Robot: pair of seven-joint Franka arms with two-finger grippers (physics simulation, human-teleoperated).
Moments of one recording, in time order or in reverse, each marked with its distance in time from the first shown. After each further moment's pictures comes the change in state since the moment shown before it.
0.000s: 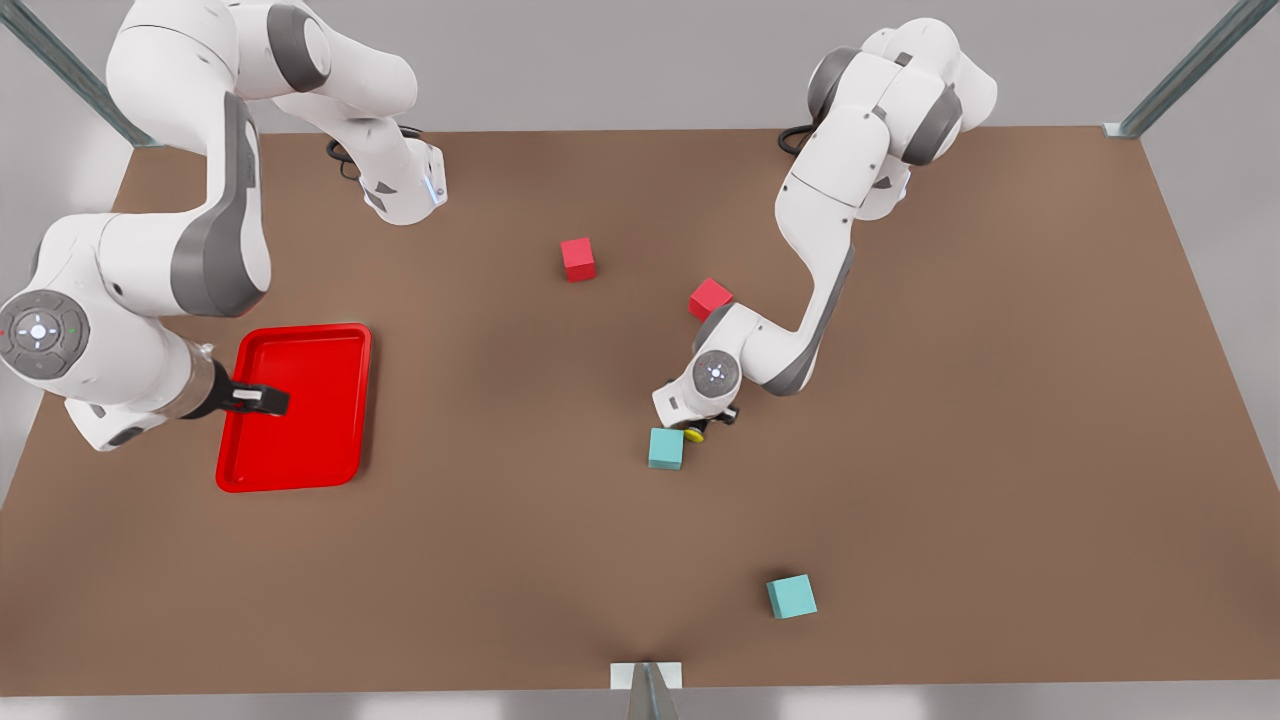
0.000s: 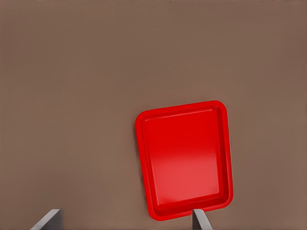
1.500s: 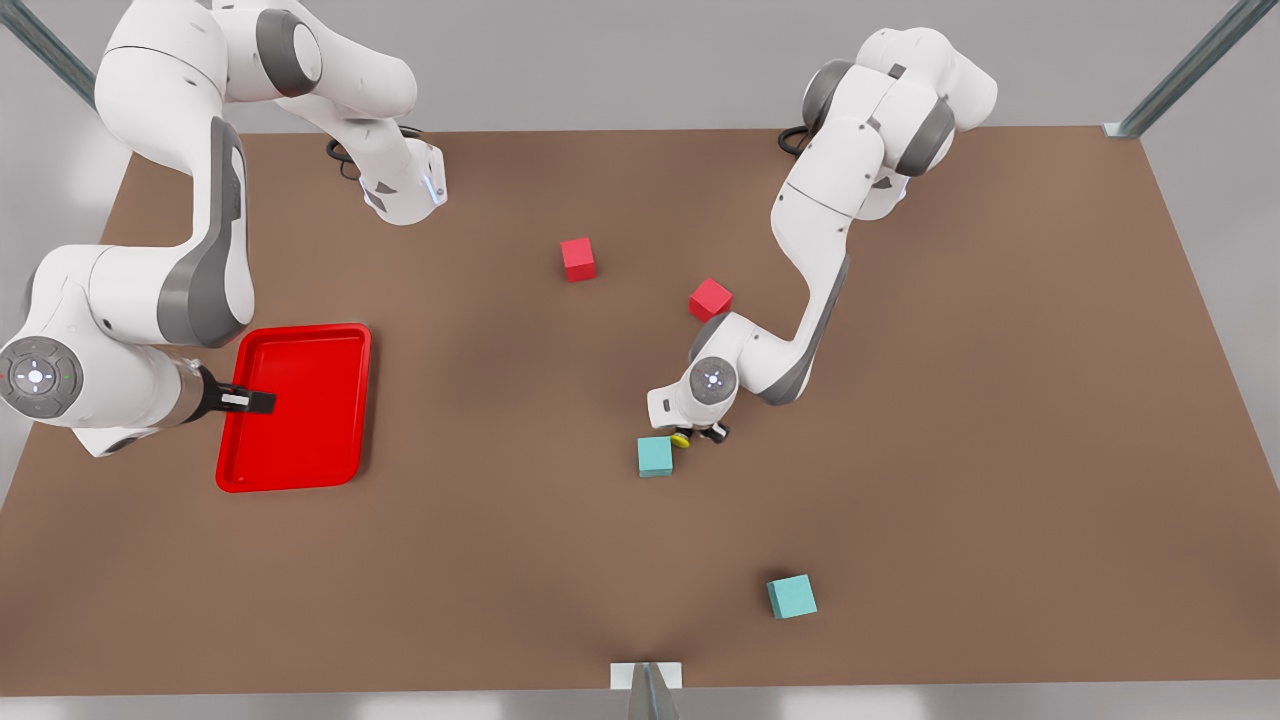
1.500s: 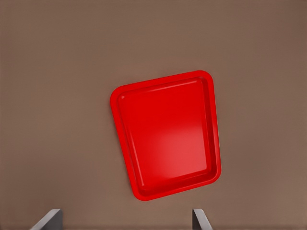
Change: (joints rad) left arm 0.003 0.053 0.002 0.083 0.003 0.031 0.212; right arm -0.052 0.008 -0.001 -0.081 -0.018 -0.046 0.002
